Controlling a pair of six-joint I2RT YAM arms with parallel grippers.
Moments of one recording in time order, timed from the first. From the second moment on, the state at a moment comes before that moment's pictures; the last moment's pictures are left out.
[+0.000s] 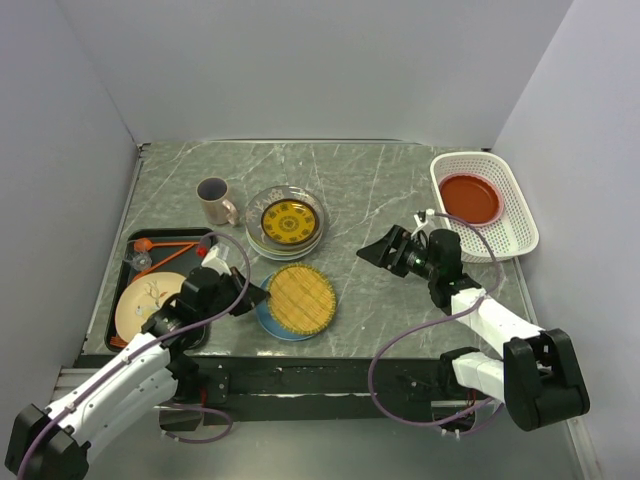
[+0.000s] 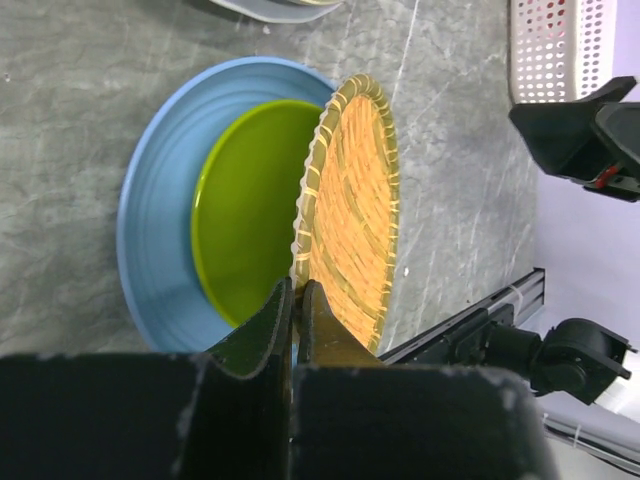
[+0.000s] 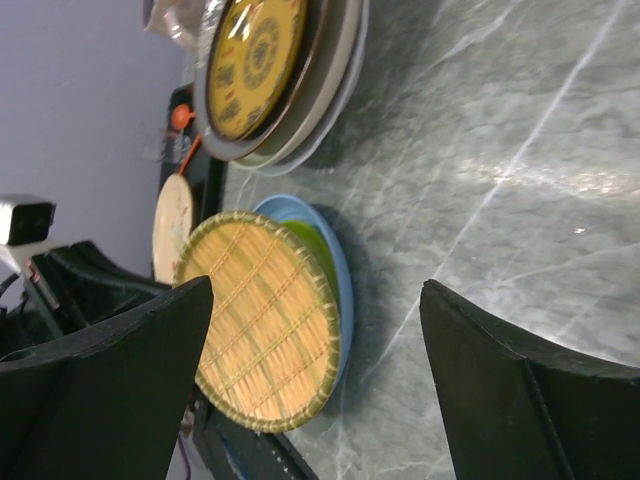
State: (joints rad) left arm -0.56 0.65 0.31 -0.16 0.12 -0.92; right arm 0.23 1.12 0.41 0.32 -0.53 0.79
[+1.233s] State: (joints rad) left arm -0.56 0.50 0.32 -0.15 0.11 -1.01; right arm 0.23 1.33 0.23 0.79 -0.77 0.94
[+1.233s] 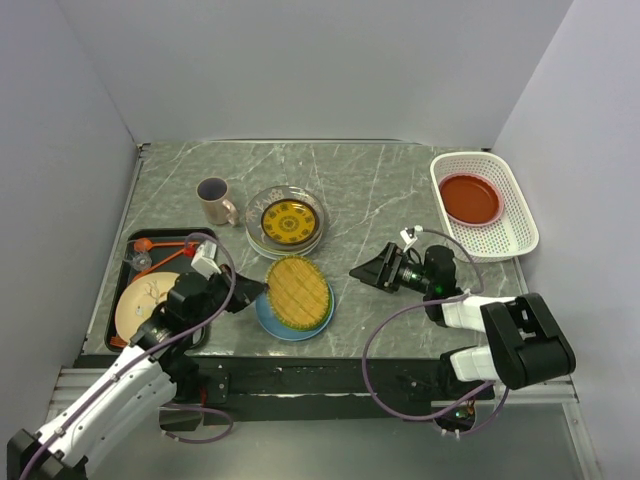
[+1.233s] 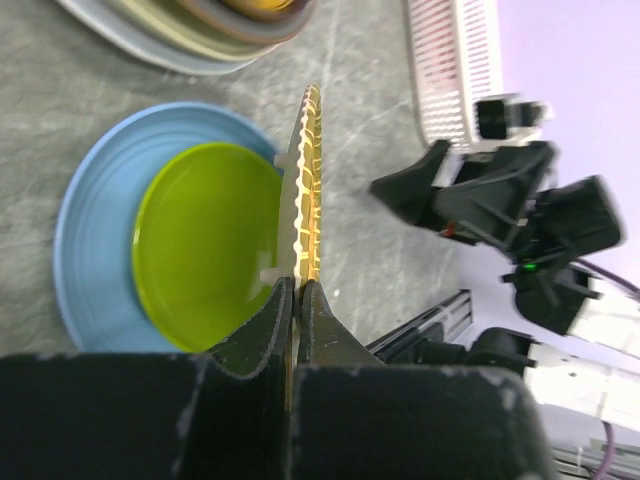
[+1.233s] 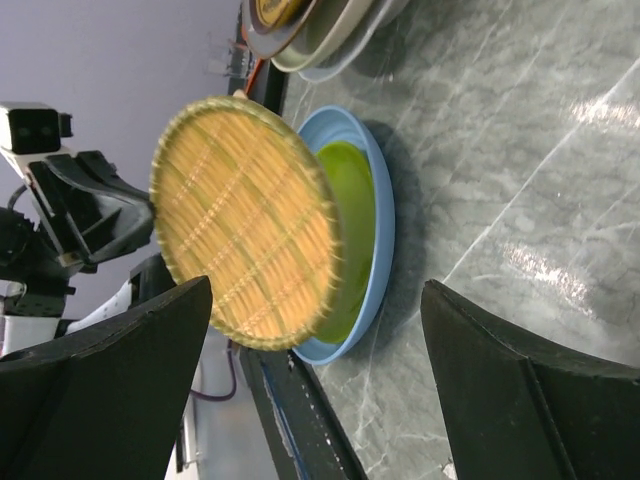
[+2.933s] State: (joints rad) left arm -0.54 0.51 0.30 0.03 0.18 -1.04; right arm 0.46 1.51 0.25 1.15 -0.83 1.14
